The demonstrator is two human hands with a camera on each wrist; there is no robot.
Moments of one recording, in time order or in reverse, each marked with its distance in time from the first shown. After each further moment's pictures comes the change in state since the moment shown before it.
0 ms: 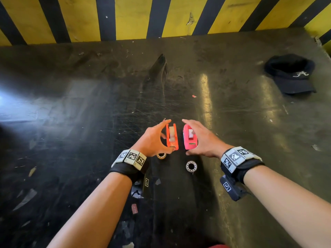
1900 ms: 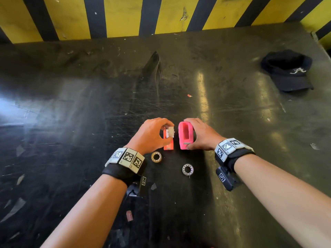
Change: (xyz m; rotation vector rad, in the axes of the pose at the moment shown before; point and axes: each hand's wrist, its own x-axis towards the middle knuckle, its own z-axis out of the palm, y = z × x) left_hand 0.023 0.023 -0.009 0.195 0.129 0.198; right_hand 0.032 0.032 -0.010 -0.124 0.006 0.122
